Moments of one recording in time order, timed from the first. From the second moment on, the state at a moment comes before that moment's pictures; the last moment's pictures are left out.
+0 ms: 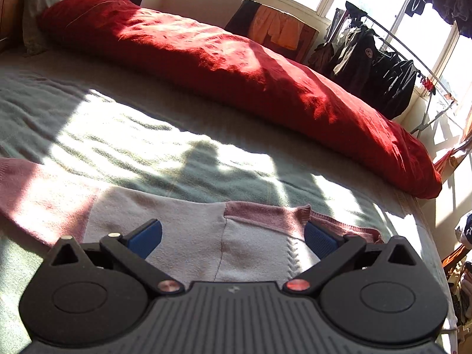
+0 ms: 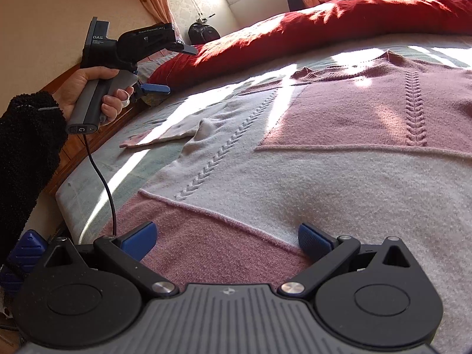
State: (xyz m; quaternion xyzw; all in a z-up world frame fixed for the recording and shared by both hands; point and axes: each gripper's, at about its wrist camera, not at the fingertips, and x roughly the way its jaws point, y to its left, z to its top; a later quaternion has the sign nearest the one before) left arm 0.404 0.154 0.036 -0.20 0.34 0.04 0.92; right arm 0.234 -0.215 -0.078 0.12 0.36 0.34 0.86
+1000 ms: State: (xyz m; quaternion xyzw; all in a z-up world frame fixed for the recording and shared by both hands) left arm 0.396 0.422 -0.066 -0.32 0.31 0.20 0.87; right arm 0.247 -0.205 -0.087 0.13 0.32 0.33 0.88
